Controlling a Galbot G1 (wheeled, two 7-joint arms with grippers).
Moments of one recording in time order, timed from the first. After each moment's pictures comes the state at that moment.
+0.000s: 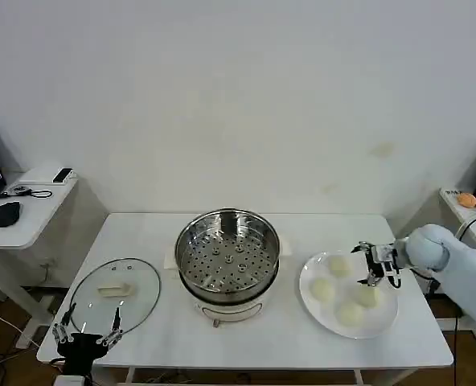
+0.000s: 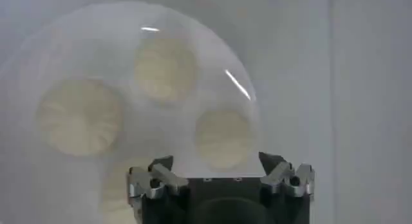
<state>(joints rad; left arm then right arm) 1.84 -1.33 -0.73 -2.26 0.09 0.23 -0.12 -0.18 0.62 -0.64 1.26 -0.14 -0.08 -0.85</state>
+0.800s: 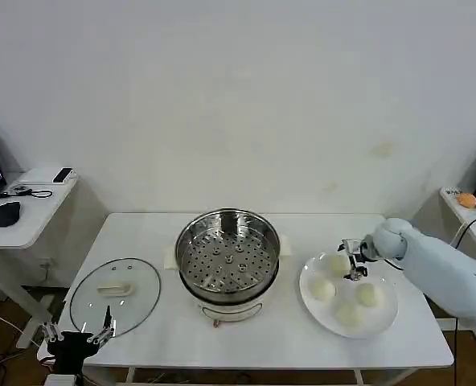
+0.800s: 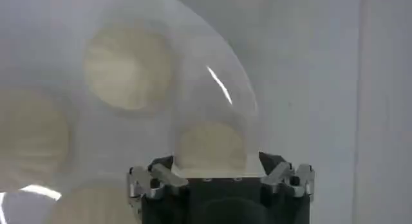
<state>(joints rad) 1.84 -1.33 -0.76 -2.27 0.09 0.23 -0.12 -0.10 0.77 -0.74 1.06 -0.18 -0.12 -0.84</state>
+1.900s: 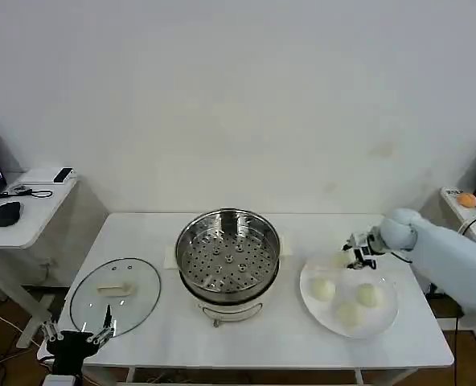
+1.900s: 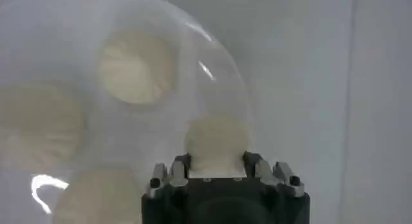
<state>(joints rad) 1.85 -1.31 -0.76 -2.29 0.08 0.23 -0.12 0.09 0.66 -0.85 1.23 -0.05 -0.11 -0.87</state>
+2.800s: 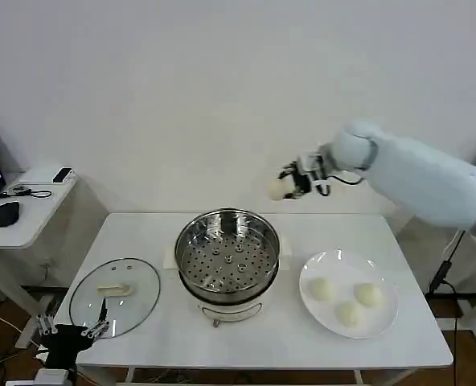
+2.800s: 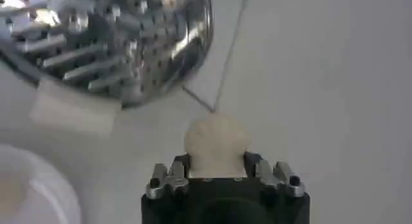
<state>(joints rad) 1.84 -1.28 -0.80 -2.29 0.05 0.25 -0.11 0.51 1.06 -1.13 1.20 0.17 -0.05 -0.87</state>
